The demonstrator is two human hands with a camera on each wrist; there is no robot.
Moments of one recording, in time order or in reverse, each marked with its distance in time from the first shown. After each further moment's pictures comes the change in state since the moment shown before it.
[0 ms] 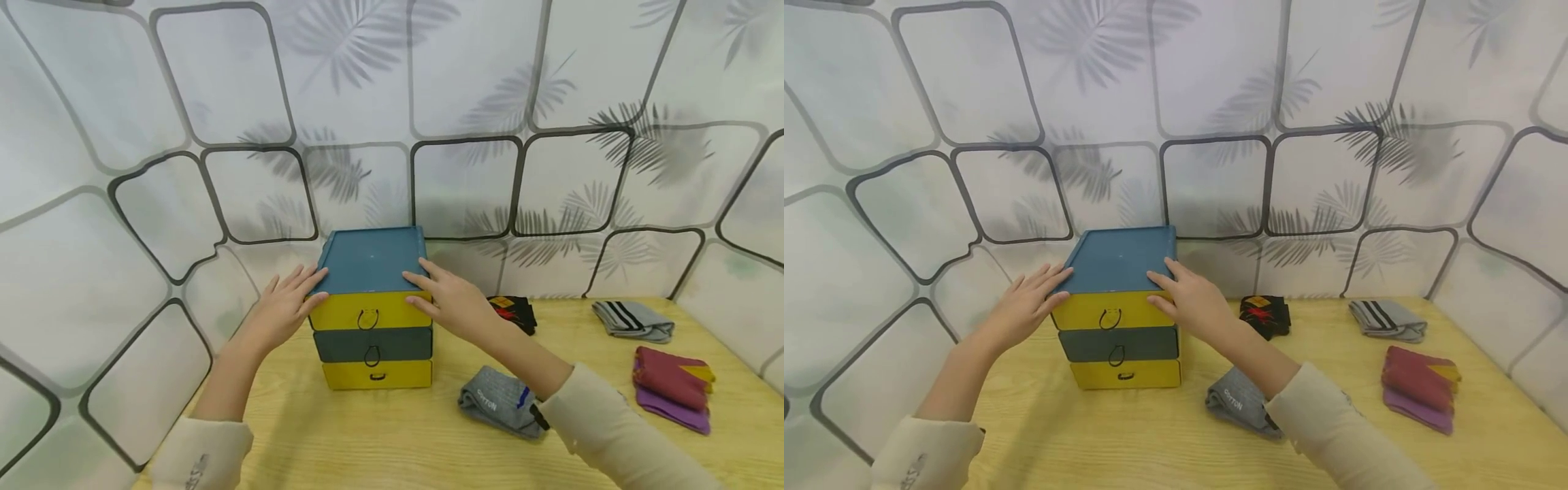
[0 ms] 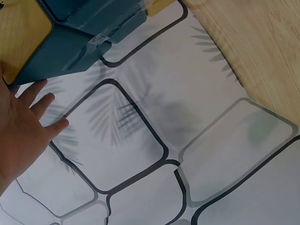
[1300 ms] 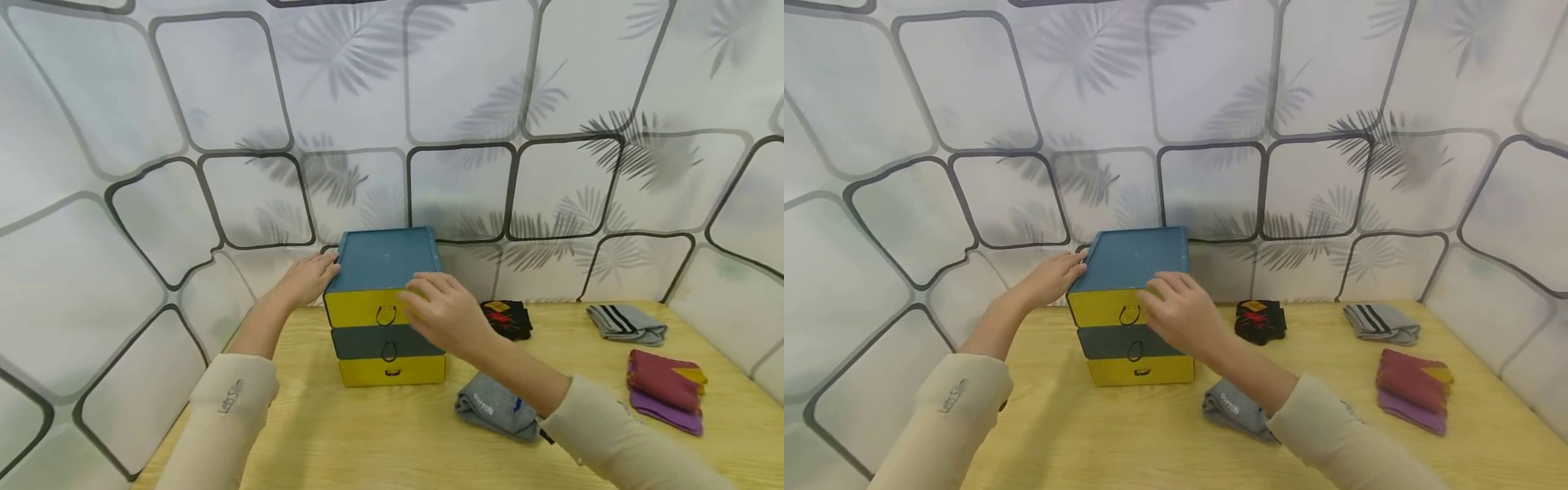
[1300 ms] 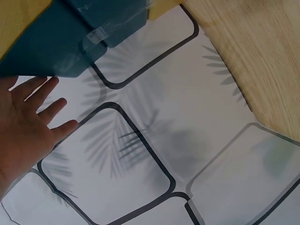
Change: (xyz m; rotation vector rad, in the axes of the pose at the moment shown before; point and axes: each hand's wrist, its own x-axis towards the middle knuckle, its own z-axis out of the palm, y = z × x) left_hand 0.062 0.006 -0.007 -0.009 -0.132 -0.087; right_hand -0.008 -0.007 0.005 -0.249 0.540 -0.463
